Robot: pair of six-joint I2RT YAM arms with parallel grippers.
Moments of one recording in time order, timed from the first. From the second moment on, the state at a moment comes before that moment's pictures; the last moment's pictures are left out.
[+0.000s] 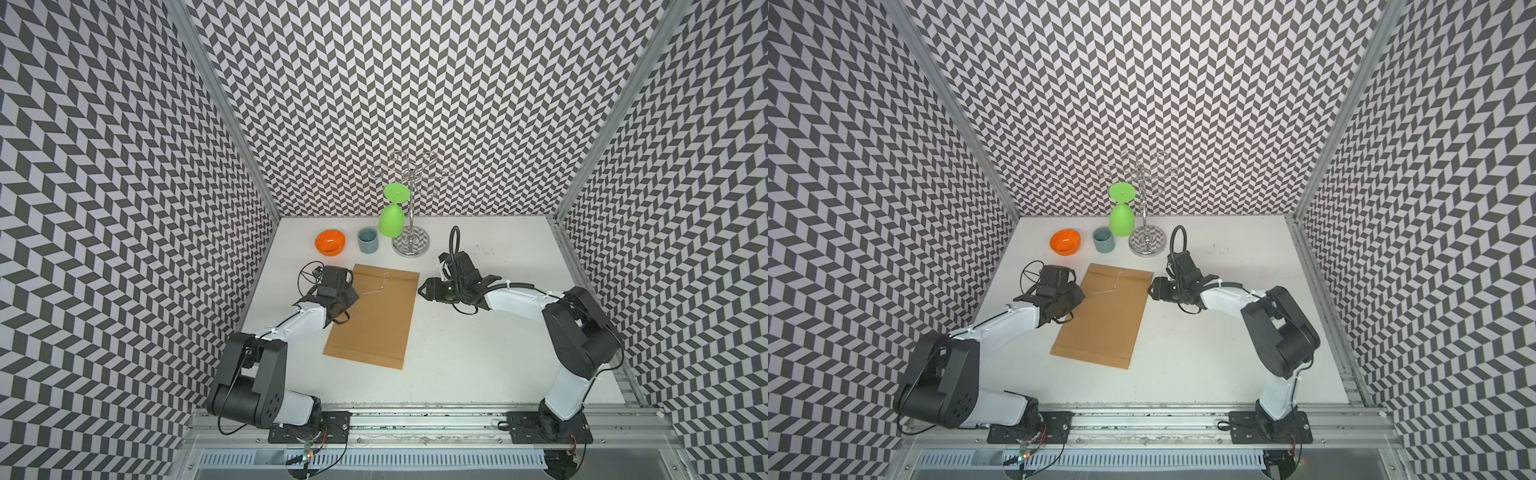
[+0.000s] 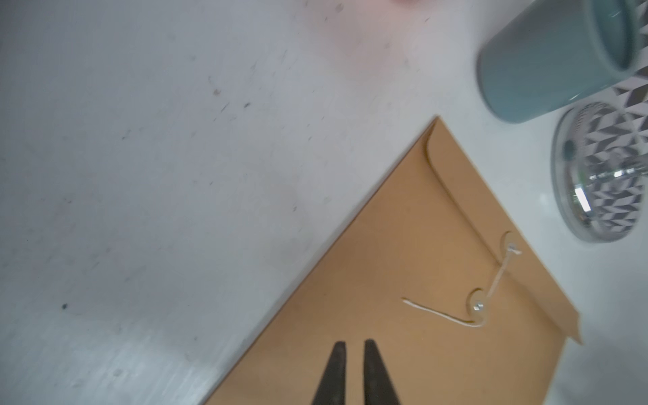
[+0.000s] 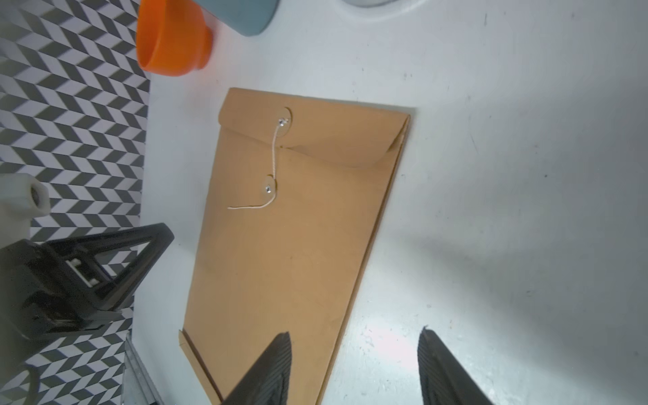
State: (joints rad) left arm -0.23 1.45 0.71 -0.20 -0.09 -0.82; right arm 0.58 1.83 1.08 -0.10 -0.30 0.65
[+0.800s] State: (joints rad) left arm -0.34 1.46 0.56 -0.02 -0.05 -0.87; right arm 0.66 1.97 1.14 -0.04 -0.28 0.75
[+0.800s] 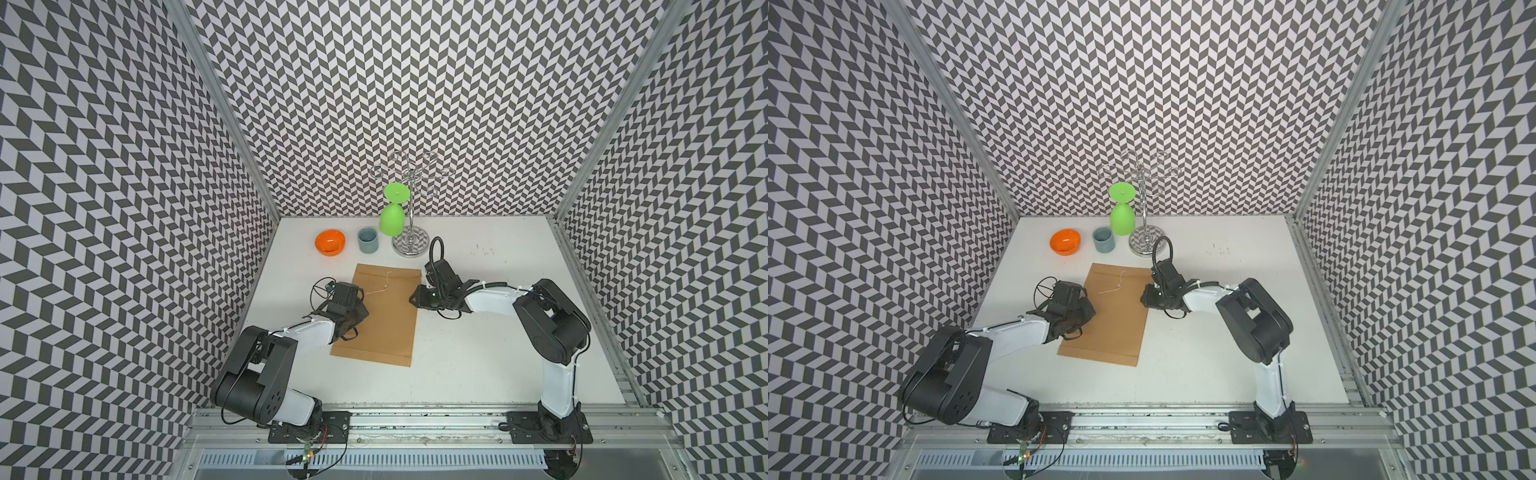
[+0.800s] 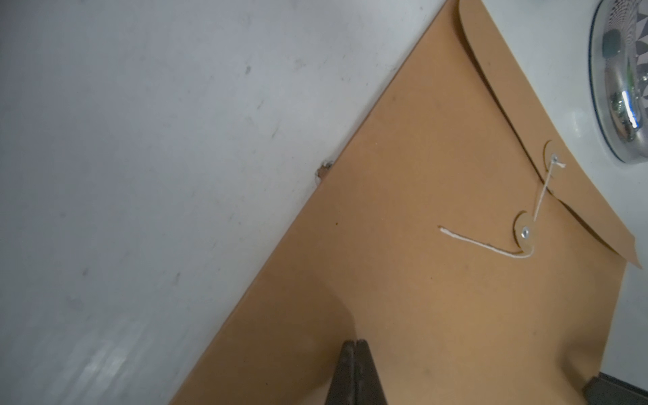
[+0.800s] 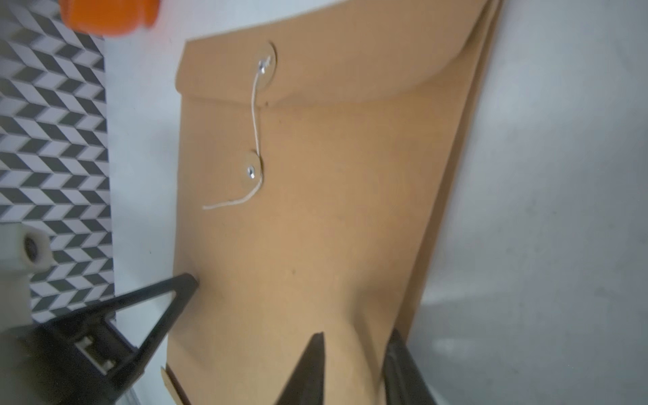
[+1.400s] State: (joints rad) left arm -0.30 1.29 0.78 -0.19 -0.03 -0.82; right arm 0.67 1.76 1.14 -0.13 -0.23 0.63
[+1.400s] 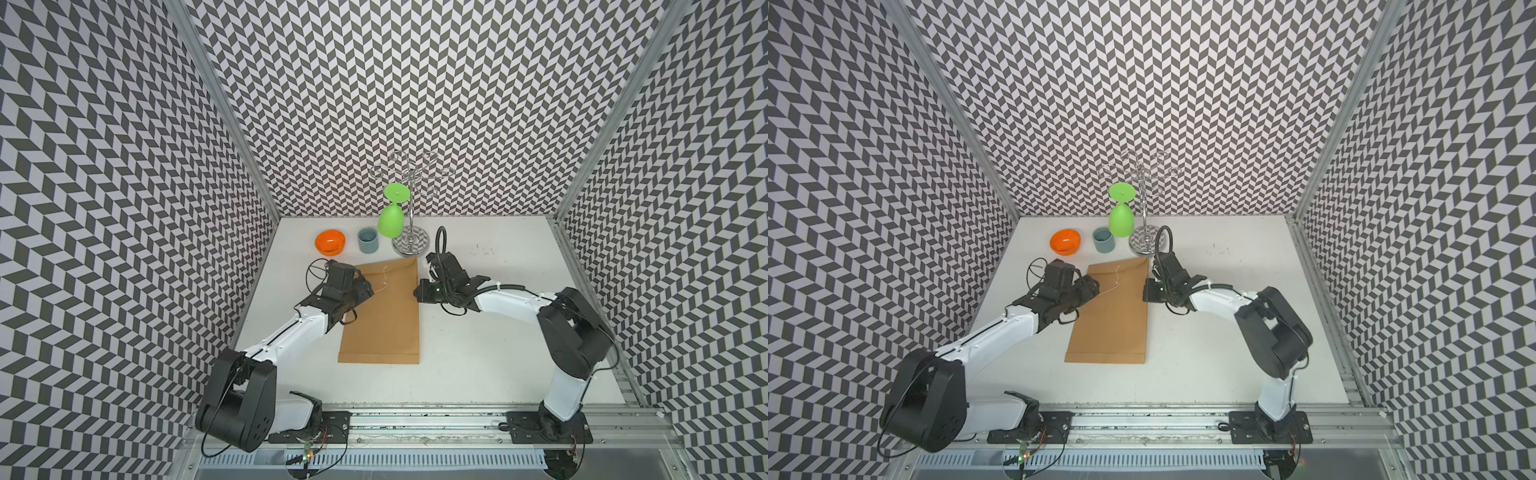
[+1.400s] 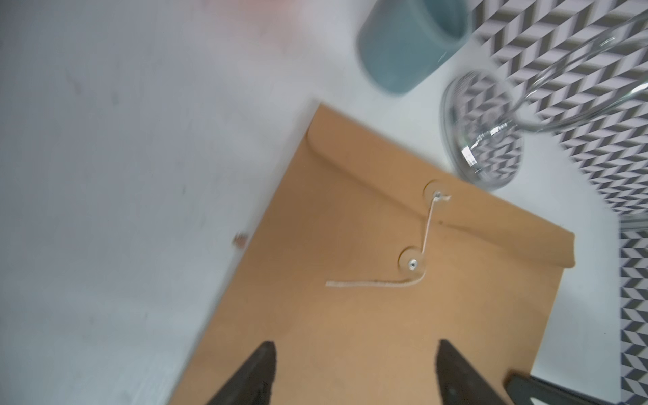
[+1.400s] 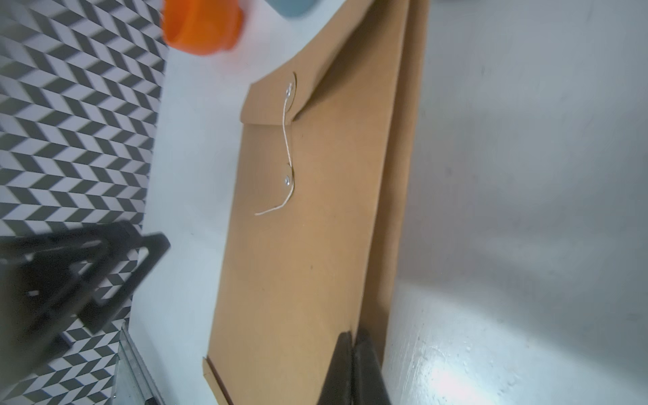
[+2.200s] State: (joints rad) left arm -0.18 1.77 0.50 1.51 0.75 -1.22; right arm 0.49 1.10 0.98 -0.21 -0.38 0.43
